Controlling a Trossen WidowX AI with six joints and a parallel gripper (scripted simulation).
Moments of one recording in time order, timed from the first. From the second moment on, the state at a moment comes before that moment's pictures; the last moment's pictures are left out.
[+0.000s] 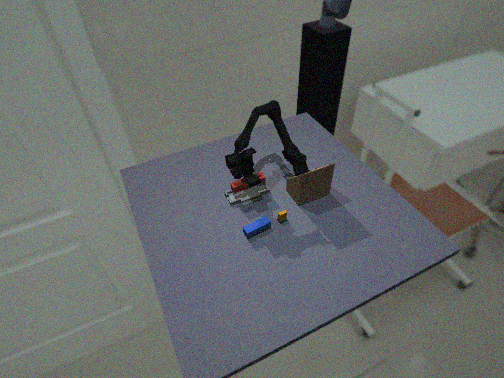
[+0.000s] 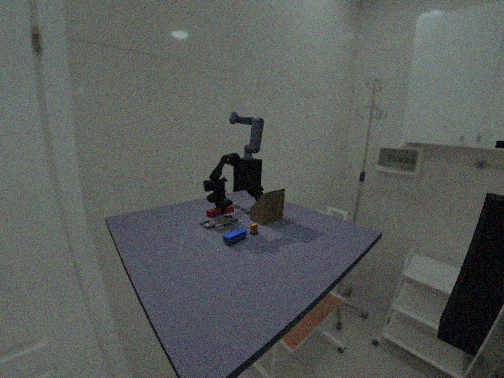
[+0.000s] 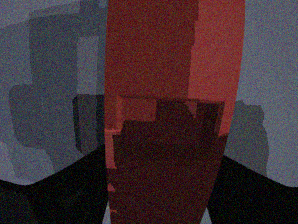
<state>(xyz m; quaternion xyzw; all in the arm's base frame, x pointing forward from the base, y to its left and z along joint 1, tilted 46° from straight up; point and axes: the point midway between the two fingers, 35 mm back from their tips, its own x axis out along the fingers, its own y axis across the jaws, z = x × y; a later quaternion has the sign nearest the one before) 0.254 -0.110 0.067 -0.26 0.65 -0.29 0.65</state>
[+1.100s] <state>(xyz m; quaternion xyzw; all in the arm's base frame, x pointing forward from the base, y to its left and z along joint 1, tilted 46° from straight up) 0.254 -0.134 0.046 -0.26 0.65 -0.30 0.65</state>
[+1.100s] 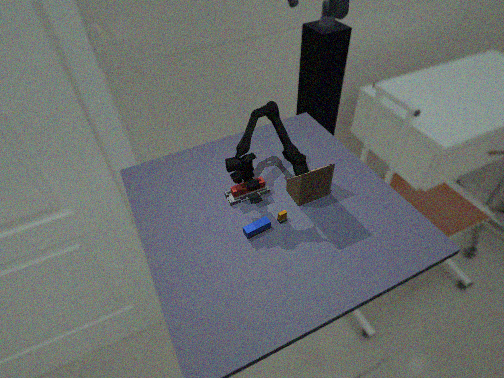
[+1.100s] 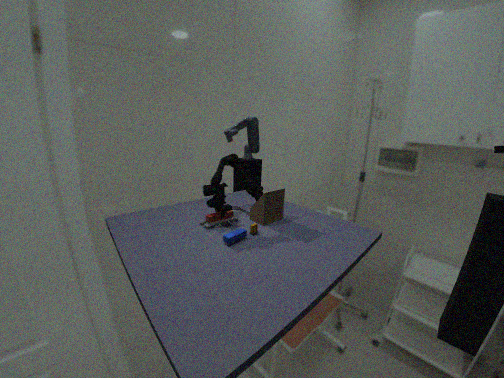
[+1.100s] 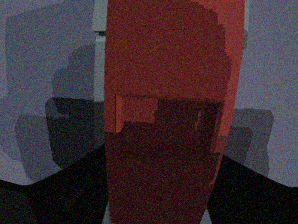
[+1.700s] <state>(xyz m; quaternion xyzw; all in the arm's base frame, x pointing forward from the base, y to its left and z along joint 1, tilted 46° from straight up) 0.253 -0.139 0.042 -0.26 0.65 -0.30 0.65</state>
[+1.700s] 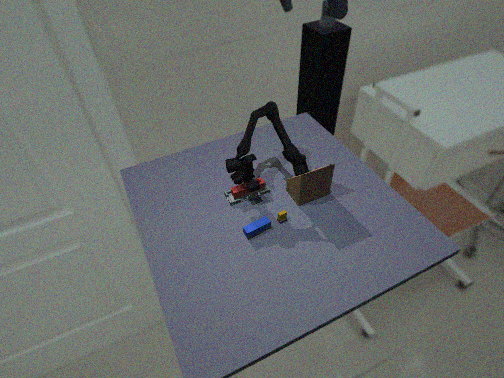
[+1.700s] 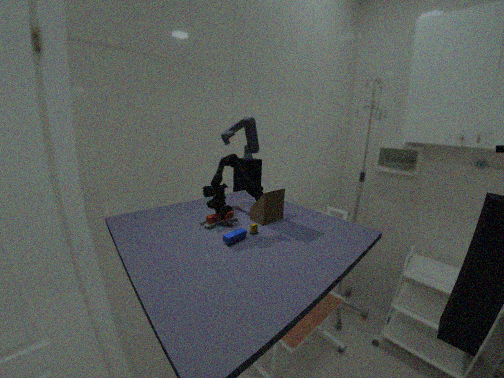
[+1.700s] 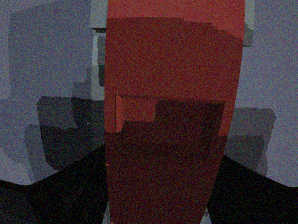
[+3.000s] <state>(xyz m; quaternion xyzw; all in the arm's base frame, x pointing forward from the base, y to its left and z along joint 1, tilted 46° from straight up) 0.264 -0.062 0.110 -0.29 0.67 -0.27 0.63</state>
